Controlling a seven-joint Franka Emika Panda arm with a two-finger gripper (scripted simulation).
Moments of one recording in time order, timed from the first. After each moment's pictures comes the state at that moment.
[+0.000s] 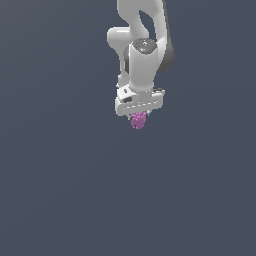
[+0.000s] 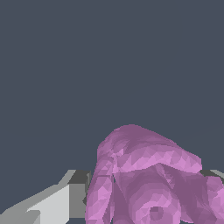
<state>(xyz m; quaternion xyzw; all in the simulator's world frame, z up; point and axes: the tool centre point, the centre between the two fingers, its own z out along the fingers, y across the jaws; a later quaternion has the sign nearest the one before) -0.105 0.047 0.182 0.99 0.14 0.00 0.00</state>
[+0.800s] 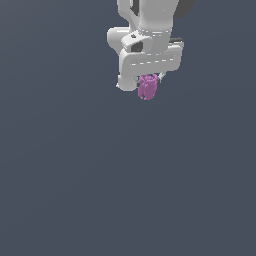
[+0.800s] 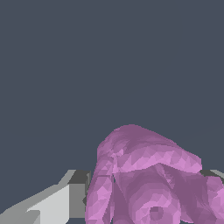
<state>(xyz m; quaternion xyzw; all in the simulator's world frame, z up) -0.117 0.071 0.344 0.99 0.14 0.00 0.00</state>
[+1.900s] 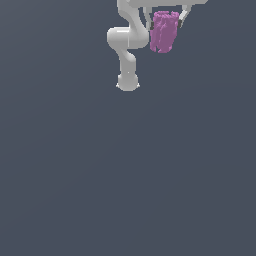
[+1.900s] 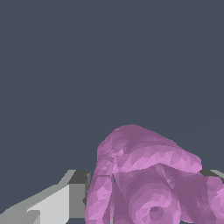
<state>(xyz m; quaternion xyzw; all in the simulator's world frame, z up) -0.122 0.096 0.507 0.99 0.14 0.00 0.00</state>
